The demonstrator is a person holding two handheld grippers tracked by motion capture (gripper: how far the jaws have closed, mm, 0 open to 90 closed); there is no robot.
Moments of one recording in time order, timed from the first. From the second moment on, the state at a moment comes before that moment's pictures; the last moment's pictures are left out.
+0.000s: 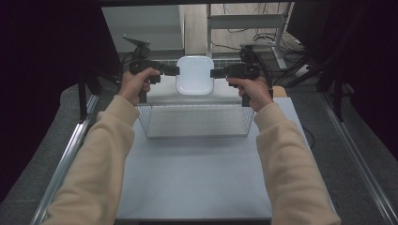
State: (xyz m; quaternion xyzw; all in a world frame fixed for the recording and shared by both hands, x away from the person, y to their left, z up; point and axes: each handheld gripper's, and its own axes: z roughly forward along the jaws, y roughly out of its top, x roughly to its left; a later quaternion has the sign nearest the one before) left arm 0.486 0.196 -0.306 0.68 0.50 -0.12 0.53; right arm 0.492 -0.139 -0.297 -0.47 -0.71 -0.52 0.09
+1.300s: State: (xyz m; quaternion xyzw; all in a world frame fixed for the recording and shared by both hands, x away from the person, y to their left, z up) left arm 0.369 0.213 -0.324 0.72 0.48 0.03 0.50; right arm 0.408 -0.169 -0.316 -0.40 -0.74 -0.54 -0.02
